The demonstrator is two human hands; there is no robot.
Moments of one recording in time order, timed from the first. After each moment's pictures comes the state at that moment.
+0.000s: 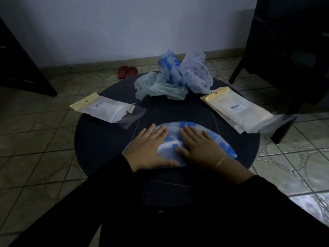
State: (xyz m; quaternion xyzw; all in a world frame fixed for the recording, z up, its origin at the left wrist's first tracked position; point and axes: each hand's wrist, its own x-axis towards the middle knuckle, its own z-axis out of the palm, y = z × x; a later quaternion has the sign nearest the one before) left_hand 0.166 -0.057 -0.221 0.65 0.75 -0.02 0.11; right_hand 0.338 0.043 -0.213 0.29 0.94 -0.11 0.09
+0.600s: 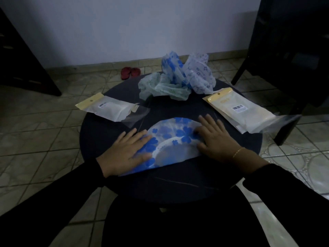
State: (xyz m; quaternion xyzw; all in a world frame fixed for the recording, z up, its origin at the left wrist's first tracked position) left_hand 0.116 -0.111 -0.224 0.65 0.75 0.03 0.13; right_hand 0.358 0.072 -0.210 0.30 0.95 -0.09 0.03
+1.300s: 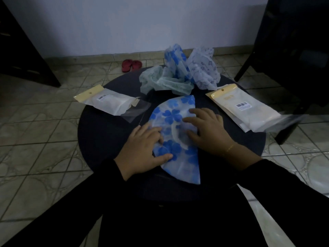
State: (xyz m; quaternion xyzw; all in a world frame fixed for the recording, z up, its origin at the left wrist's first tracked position) left_hand 0.162 -0.091 -0.229 0.65 0.75 0.14 0.02; right_hand 0.333 0.063 -0.199 0.28 0.95 -0.12 -0.11
